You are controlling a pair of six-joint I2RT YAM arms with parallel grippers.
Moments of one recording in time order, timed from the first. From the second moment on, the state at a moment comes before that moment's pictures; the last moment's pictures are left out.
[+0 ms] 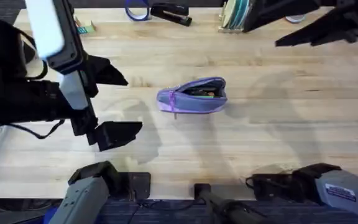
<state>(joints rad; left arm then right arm) 0.30 0.92 1.00 -1.42 0.73 1.41 0.23 1.30 1.65 -1.35 -0.46 0.30</state>
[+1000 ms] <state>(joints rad) 0.30 0.92 1.00 -1.42 0.73 1.41 0.78 1.23 1.59 -1.31 -0.23 0.57</state>
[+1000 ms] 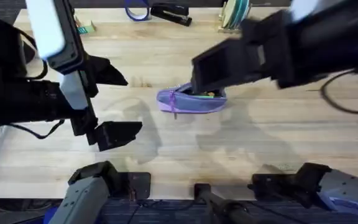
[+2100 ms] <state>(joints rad) 0.30 0.92 1.00 -1.42 0.73 1.41 0.80 1.38 1.32 -1.00 -0.33 0.69</state>
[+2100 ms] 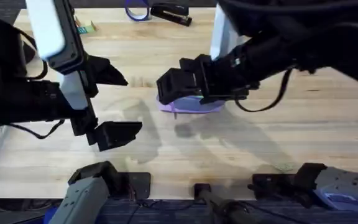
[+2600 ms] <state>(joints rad) 0.30 0.92 1.00 -1.42 0.73 1.41 0.80 1.49 1.32 -0.99 -0.41 0.77</state>
